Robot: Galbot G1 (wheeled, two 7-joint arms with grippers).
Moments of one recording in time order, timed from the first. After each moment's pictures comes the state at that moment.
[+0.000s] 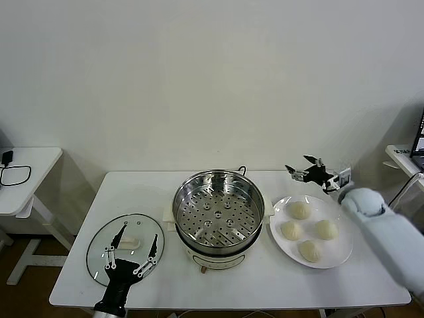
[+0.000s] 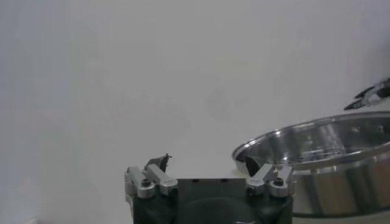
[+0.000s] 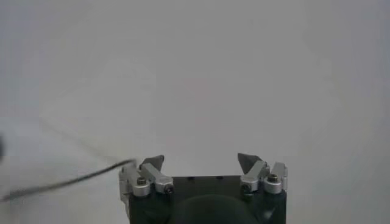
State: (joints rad) left arm 1.78 -1.32 -0.51 -2.13 0.12 -0.28 -0.06; right arm -0.40 0.76 -0.15 1.08 0.57 -0.01 -0.51
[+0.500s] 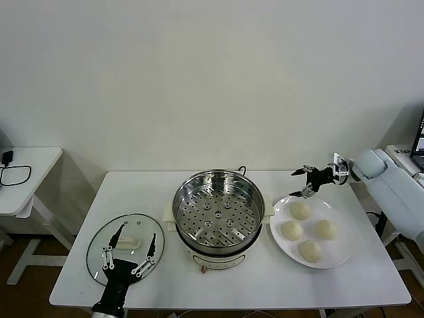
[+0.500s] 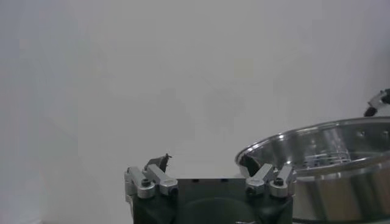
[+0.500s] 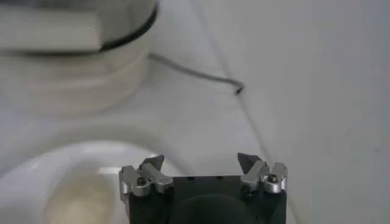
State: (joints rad) left arm 1.79 -1.33 -0.52 -2.15 0.12 -0.28 -0.06; right arm -0.03 0.84 -0.44 0.77 0.09 0.11 -1.16
